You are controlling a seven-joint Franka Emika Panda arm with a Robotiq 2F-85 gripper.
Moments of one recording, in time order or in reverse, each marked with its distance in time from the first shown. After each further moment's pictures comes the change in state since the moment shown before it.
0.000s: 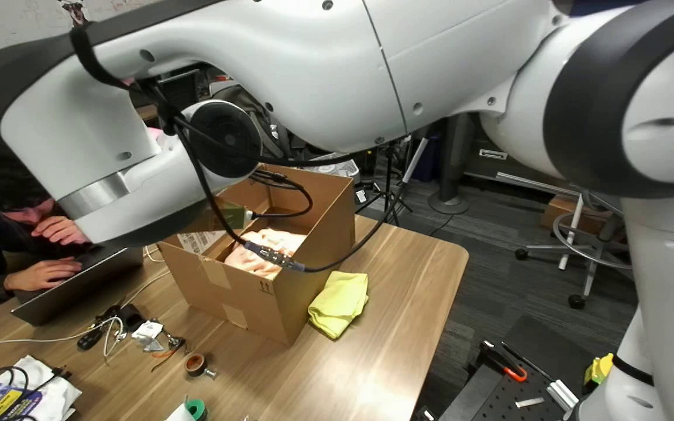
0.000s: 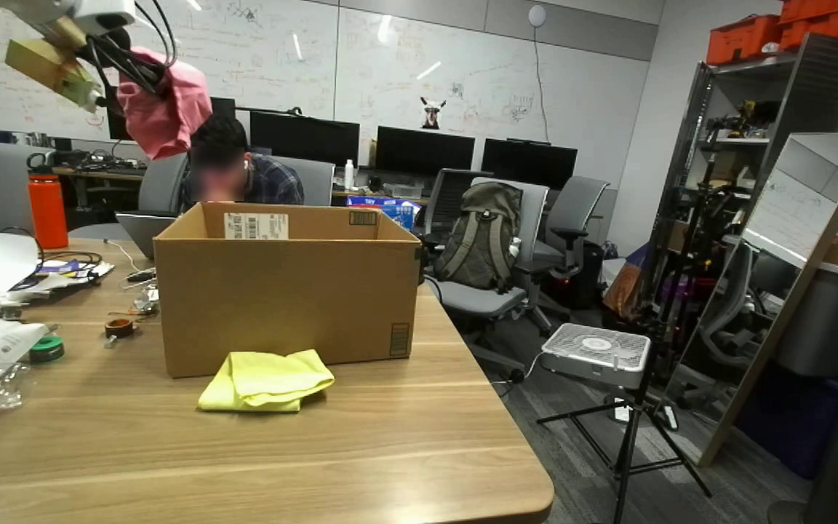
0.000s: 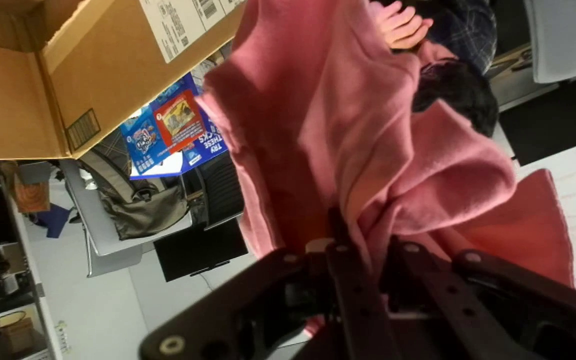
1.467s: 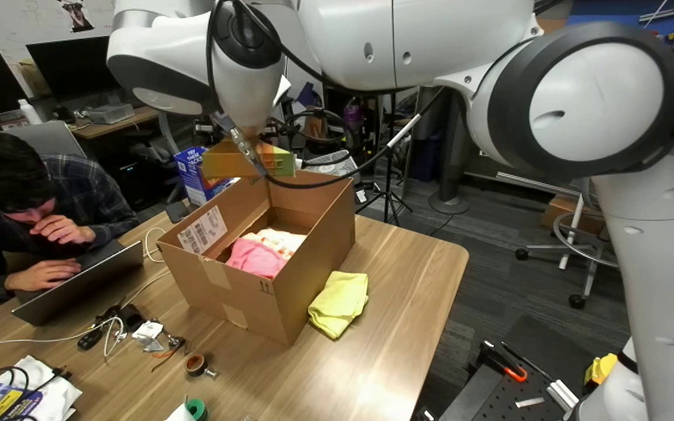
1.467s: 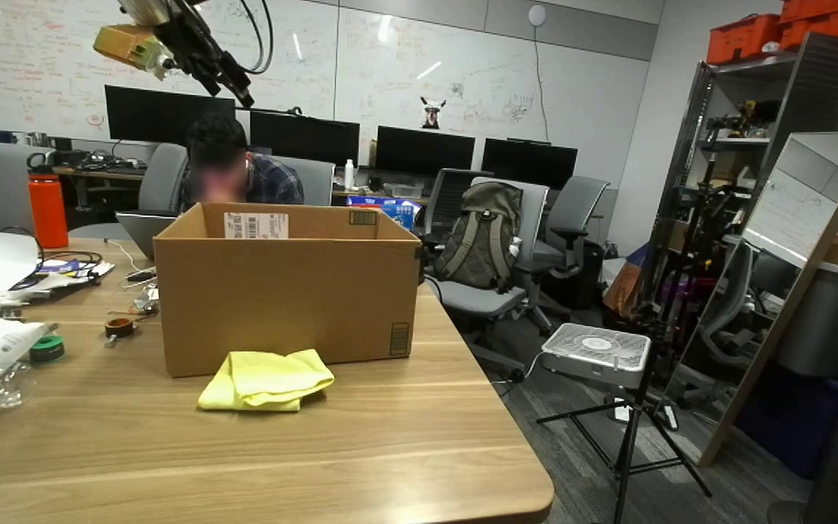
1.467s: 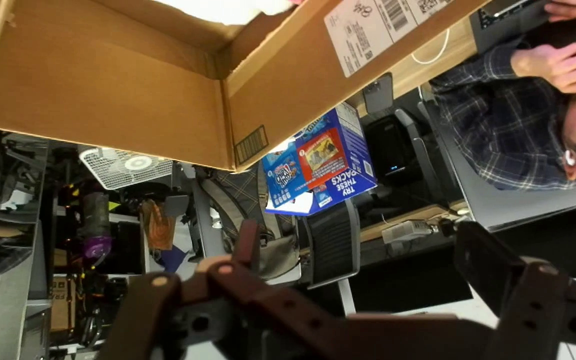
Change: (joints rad) arm -0.200 0.088 0.075 0.366 0.521 0.214 -0.709
